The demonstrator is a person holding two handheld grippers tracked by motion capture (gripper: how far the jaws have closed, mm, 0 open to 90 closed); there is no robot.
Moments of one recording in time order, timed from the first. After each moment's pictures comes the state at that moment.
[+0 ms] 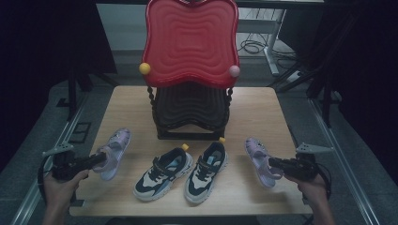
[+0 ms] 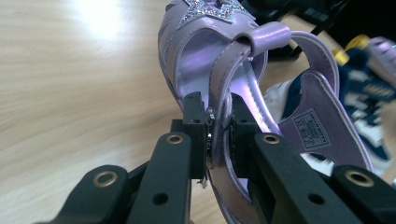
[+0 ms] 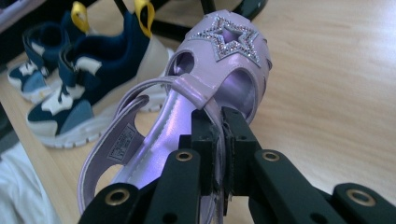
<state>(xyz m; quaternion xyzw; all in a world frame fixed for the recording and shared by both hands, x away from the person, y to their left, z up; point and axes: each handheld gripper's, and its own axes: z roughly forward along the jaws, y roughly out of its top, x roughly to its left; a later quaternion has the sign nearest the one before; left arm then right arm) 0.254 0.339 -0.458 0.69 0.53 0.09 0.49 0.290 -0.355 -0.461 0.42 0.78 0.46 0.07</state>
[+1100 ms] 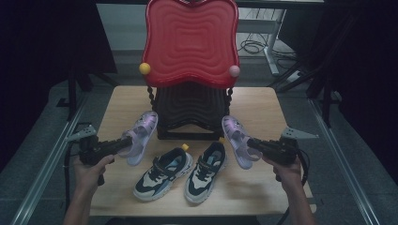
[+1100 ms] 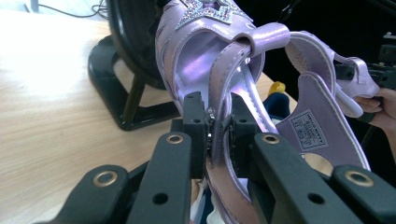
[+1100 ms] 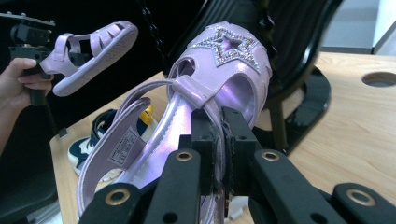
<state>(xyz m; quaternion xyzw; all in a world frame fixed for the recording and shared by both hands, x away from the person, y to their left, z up) 0.287 0.272 -0.428 0.69 0.45 0.06 0.57 0.316 -0.290 -0.428 0.35 0.73 0.59 0.07</state>
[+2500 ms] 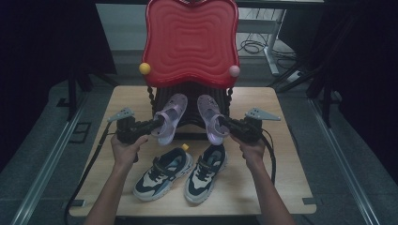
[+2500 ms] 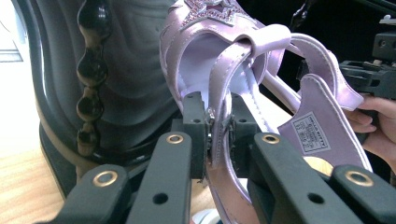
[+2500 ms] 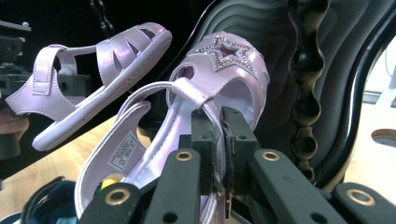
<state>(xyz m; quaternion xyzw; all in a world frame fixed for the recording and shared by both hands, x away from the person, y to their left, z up) 0.351 0.191 -0.422 0.69 0.41 0.10 0.59 0.371 -0.197 -0.419 0.36 0.70 0.59 0.14</state>
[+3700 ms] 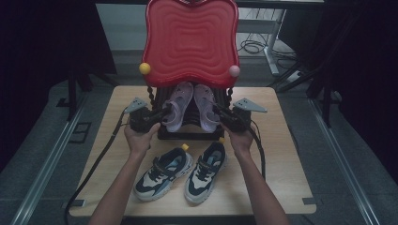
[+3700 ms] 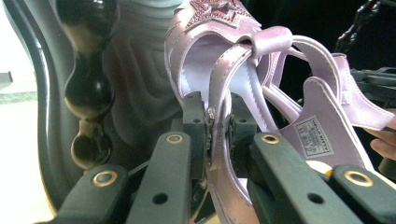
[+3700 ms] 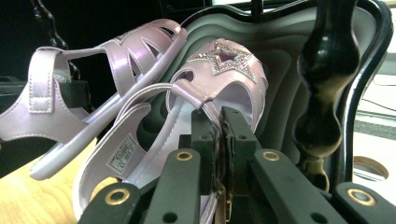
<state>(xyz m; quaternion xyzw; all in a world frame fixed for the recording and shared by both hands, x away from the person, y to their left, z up) 0.387 0.159 -0.422 0.68 0.42 0.17 0.58 0.400 -0.165 -0.414 0.38 0.69 0.58 0.21</state>
